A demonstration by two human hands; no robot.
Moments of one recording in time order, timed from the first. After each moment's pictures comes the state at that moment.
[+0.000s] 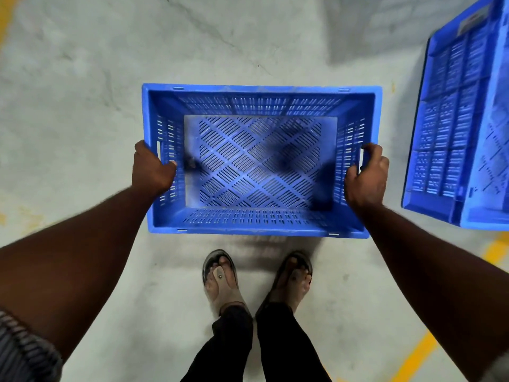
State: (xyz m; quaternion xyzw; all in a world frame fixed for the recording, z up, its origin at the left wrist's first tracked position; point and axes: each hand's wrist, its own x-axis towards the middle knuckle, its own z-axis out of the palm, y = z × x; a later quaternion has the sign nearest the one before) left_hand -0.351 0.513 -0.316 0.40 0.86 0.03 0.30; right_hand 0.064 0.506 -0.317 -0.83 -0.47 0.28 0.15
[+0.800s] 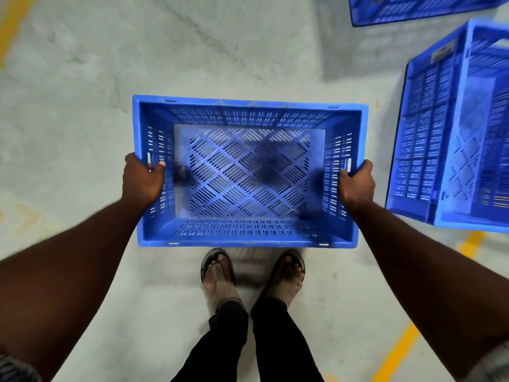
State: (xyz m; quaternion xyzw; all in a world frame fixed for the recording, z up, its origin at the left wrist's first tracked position) left_hand -0.366 0.489 -0.264 0.34 0.88 0.08 0.31; right_hand 0.039 0.509 -0.267 -0.87 -0.35 0.34 0.08
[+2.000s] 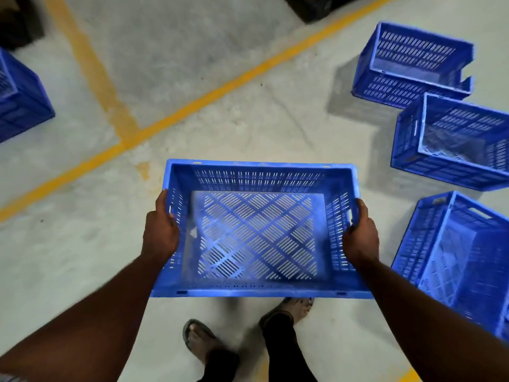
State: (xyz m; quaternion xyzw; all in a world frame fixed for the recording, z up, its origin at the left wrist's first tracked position) left_hand -0.489 0.231 0.023 0.30 0.91 0.21 0.20; right_hand -0.116 0.428 0.042 -0.70 -0.65 0.30 0.05
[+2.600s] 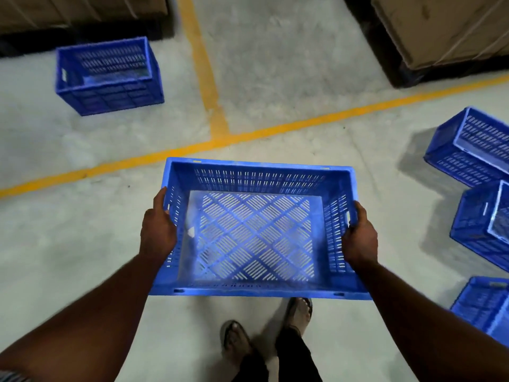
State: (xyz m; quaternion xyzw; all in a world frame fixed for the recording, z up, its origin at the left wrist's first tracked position) left_hand -0.692 0.010 0.099 0.15 0.94 0.27 0.12; right_hand -0.387 0.307 0.109 -0.57 -0.77 0.27 0.07
